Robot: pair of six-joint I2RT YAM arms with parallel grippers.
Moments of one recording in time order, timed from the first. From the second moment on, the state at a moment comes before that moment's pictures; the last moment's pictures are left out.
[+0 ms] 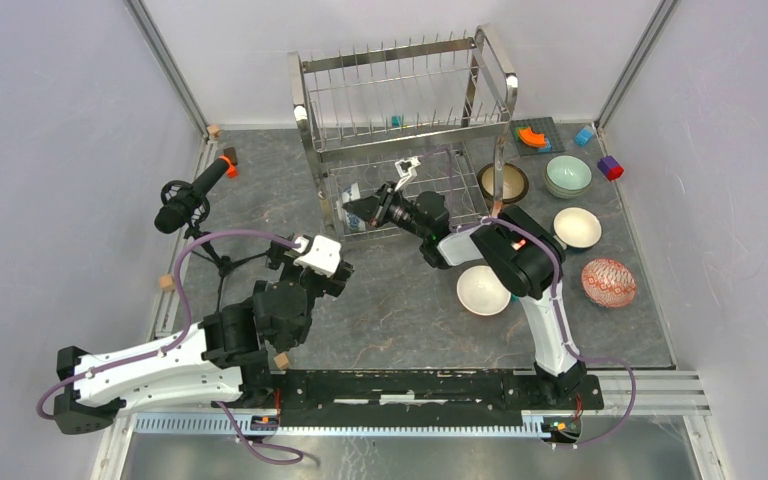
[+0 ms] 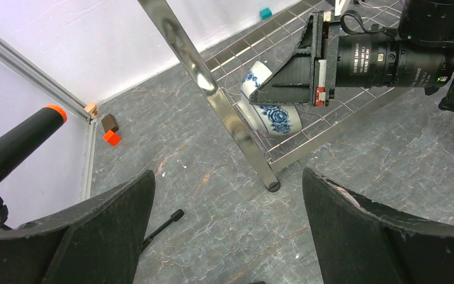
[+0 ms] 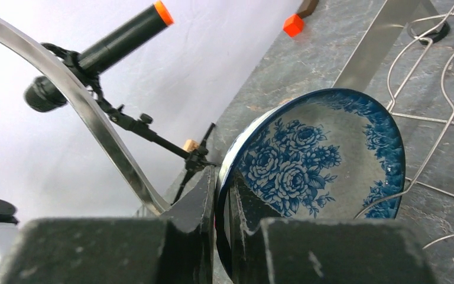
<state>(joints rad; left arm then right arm) -1.25 0.67 0.66 -0.19 -1.05 0.18 0.68 2.16 1.11 1.15 -0.36 0.86</state>
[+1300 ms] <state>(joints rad) -1.25 0.61 0.66 -0.19 -1.05 0.18 0.65 1.95 0.88 1.45 -0.43 1.13</state>
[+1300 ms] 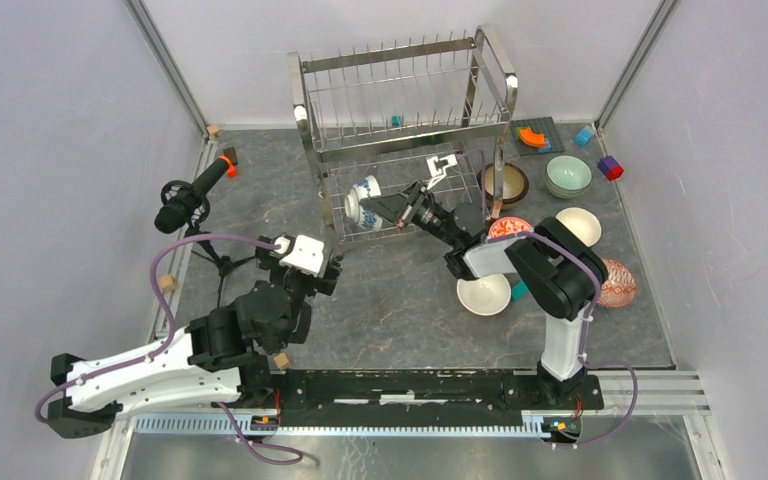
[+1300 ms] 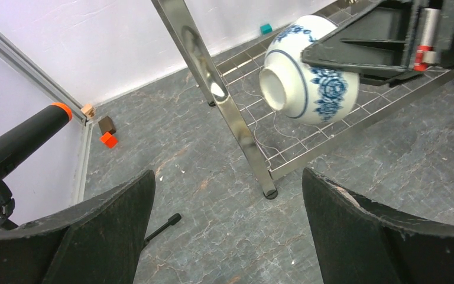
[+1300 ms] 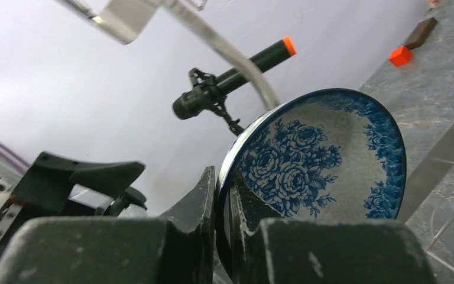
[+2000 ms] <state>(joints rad) -1.25 0.65 0.77 -0.32 -0.80 -0.02 0.79 0.93 0.46 0.51 -0.37 0.42</state>
